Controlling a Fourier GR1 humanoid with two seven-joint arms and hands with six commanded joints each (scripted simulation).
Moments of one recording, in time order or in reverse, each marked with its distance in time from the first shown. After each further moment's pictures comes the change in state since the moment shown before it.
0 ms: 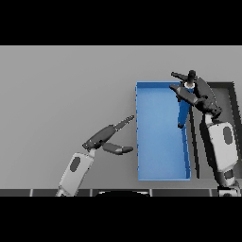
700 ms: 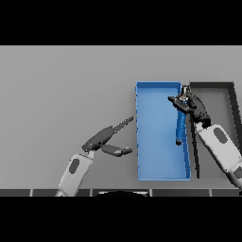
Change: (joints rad) left arm 0.024 0.010 -0.008 -0.021 -0.002 -0.001 -0.002; right arm -0.016 -0.272 0.492 0.190 -0.102 -0.257 0.002
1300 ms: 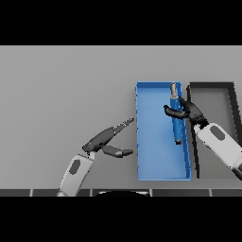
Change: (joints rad) left arm 0.011 -0.004 -0.012 -0.007 -0.013 0.010 0.001; right arm -0.146 -0.131 0.320 0.036 -0.088 0.065 0.007
